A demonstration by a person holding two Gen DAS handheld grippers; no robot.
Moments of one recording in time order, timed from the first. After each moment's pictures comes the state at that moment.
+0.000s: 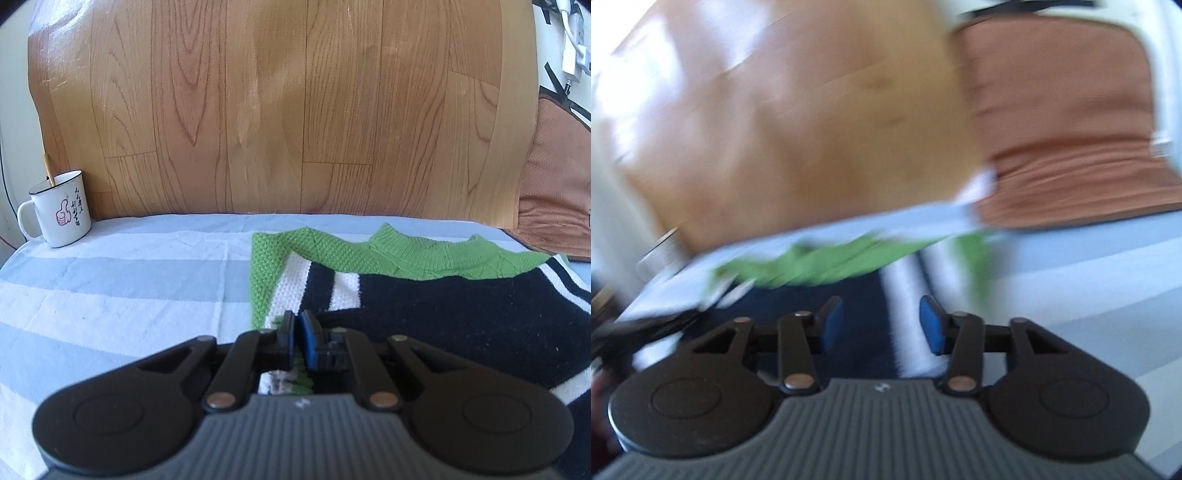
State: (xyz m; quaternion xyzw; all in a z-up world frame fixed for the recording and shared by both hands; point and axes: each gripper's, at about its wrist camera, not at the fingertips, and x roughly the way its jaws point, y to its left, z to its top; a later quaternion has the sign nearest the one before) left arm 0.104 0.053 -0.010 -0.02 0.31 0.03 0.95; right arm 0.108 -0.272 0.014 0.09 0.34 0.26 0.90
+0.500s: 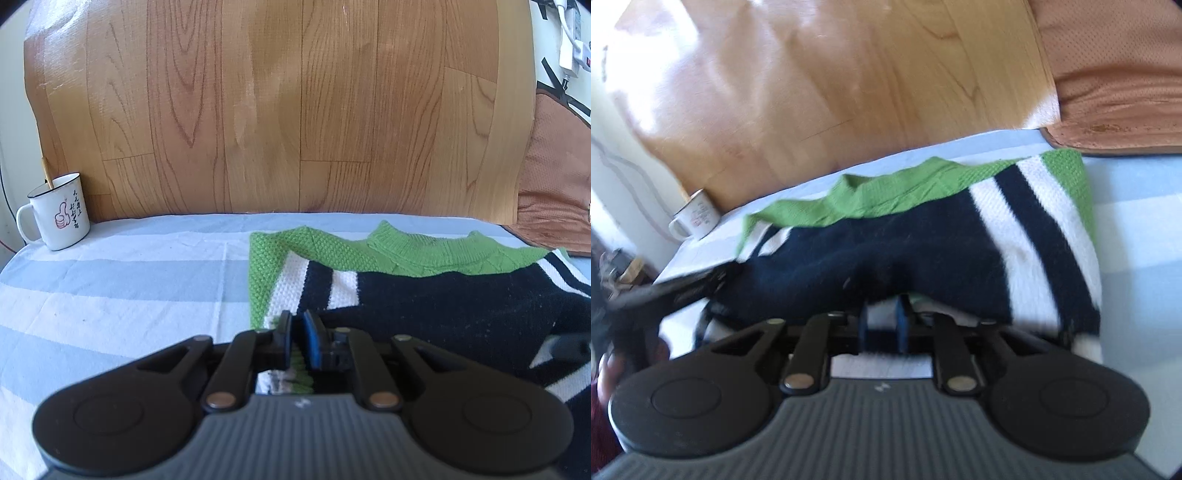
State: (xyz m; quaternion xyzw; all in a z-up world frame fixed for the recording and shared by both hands) left arm 0.104 0.053 -0.009 -0.02 0.31 0.02 0.95; right arm 0.119 -0.250 -0.019 0.13 0.38 0.28 0.87
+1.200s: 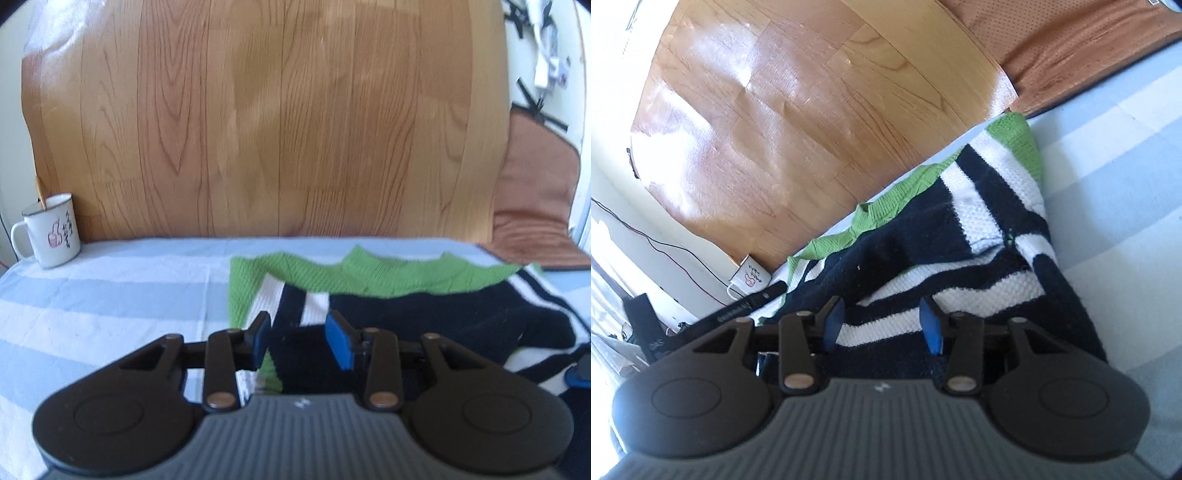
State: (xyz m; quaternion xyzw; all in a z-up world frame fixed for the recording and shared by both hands) left arm 0.093 0.043 -0.001 -0.02 0.28 0.00 0.96; right arm 0.100 -0.287 -0.040 0.29 0.34 0.29 0.85
